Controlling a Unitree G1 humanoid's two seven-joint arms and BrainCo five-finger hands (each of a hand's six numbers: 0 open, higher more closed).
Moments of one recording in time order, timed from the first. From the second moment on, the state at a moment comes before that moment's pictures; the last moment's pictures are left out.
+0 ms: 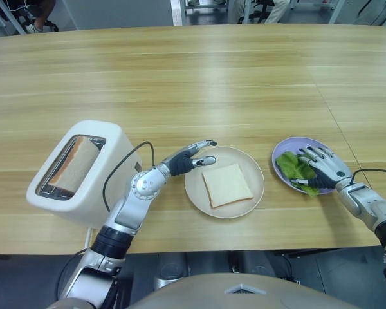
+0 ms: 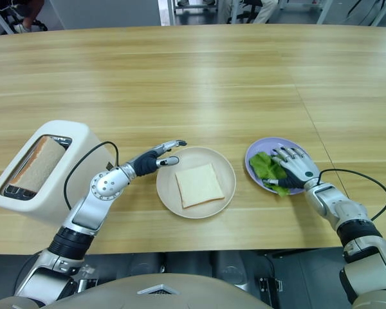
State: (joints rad) left arm -0.17 0.38 -0.26 -0.05 0.29 -0.03 -0.45; right arm -0.32 -0.83 0.45 0.82 -1.00 -0.40 -0.47
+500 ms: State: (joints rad) left arm -0.17 0.38 -0.26 -0.04 0.30 -0.05 -0.44; right arm -0.31 -0.83 0.45 0.83 -0.93 -0.45 -0.50
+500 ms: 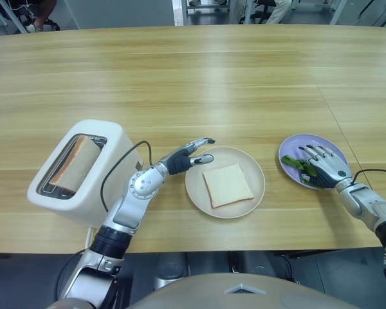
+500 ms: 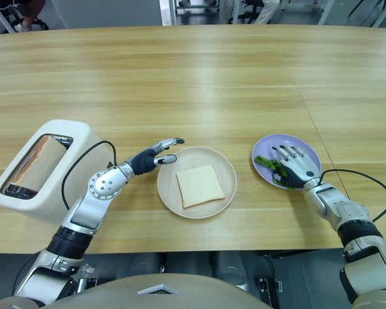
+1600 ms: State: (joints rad) left arm -0.12 0.29 -0.09 -0.27 0.24 0.00 -0.26; right arm -0.23 -0.76 0.35 0.18 -0.89 -0.45 -0.31
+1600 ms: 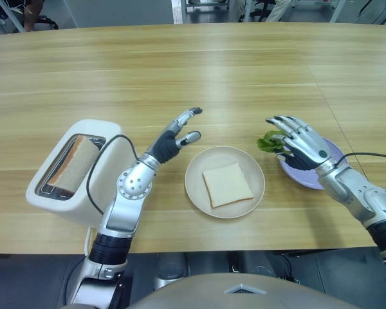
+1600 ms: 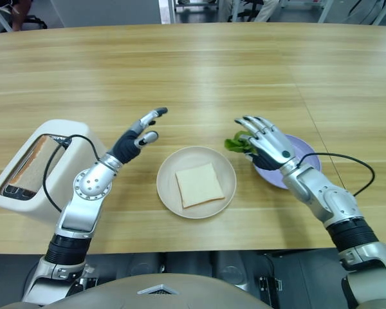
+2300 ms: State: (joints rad) left arm 0.14 0.71 0.45 -0.62 0.22 0.18 -0.42; right arm -0.23 -0.62 0.55 0.16 -1.01 -0.52 -0.15
